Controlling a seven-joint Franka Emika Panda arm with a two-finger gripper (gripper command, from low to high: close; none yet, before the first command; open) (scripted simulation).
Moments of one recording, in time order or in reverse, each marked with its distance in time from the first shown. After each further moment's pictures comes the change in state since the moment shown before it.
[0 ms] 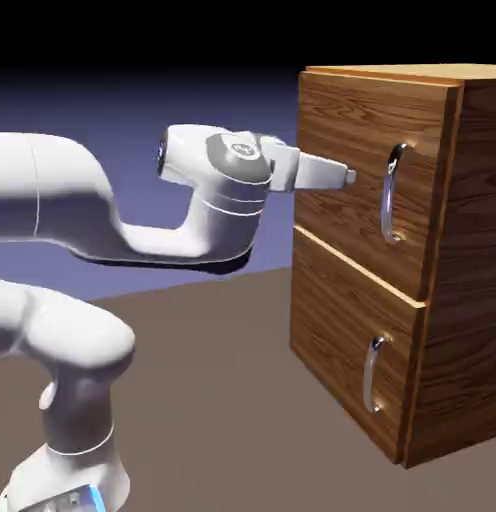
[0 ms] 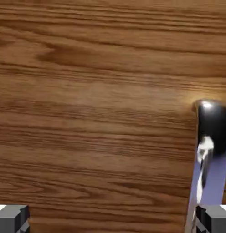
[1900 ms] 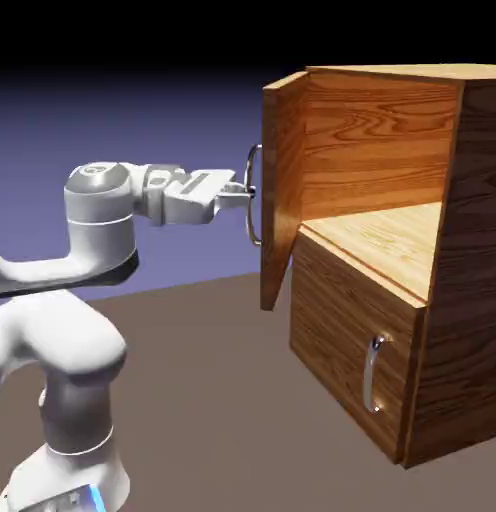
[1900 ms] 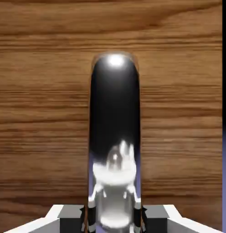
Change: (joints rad) arm -0.245 -0.486 0.840 -0.498 0.500 -0.810 0.238
